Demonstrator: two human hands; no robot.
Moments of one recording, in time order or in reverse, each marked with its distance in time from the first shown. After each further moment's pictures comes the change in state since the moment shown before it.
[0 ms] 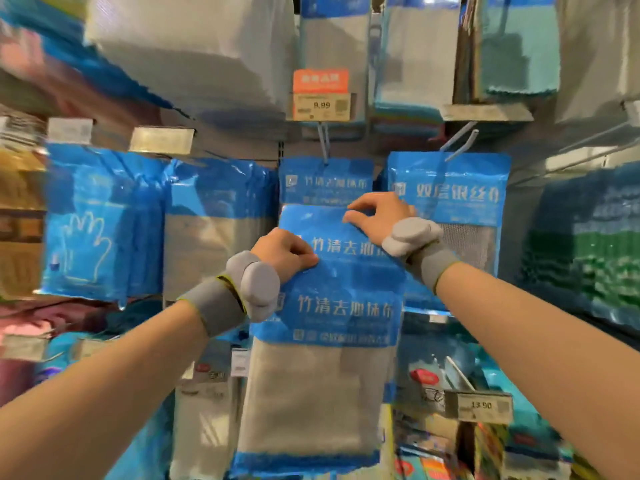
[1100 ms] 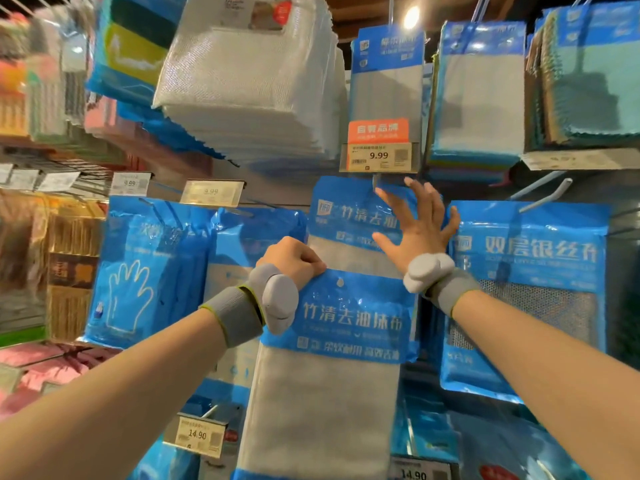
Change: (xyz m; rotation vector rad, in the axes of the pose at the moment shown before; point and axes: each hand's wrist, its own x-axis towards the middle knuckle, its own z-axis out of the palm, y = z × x) left_hand 0.053 -0.026 -0.065 0.049 0.173 -0.160; right_hand 0.100 0.008 0.054 -0.295 0.441 -0.334
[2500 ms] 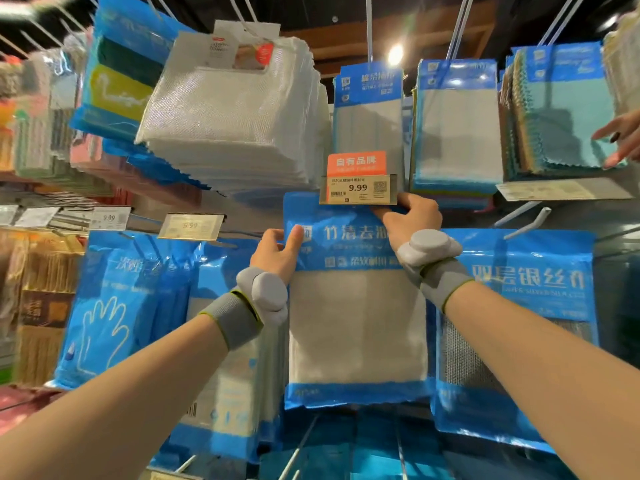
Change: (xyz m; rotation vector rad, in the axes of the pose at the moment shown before) left_hand 0.050 0.018 0.005 -0.499 0.326 -0.039; right_hand 0.056 -0.026 -0.055 0.573 0.045 0.410
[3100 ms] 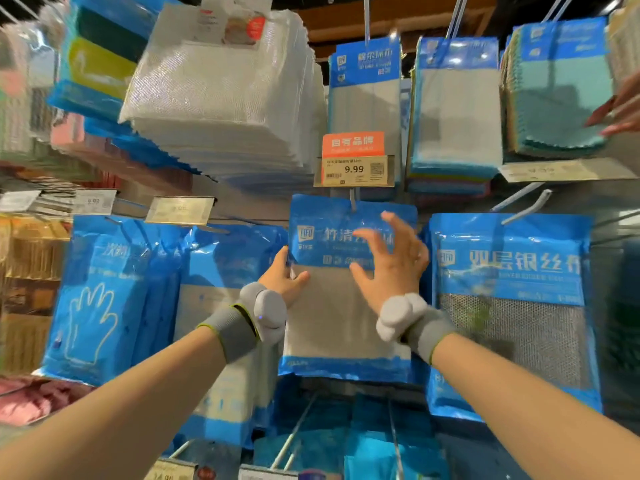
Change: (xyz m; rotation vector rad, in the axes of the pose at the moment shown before) left_hand -0.008 -0.047 0.016 0.190 -0.305 -0.030; right_hand -0.053 0.089 0.044 -0.477 0.072 -0.435
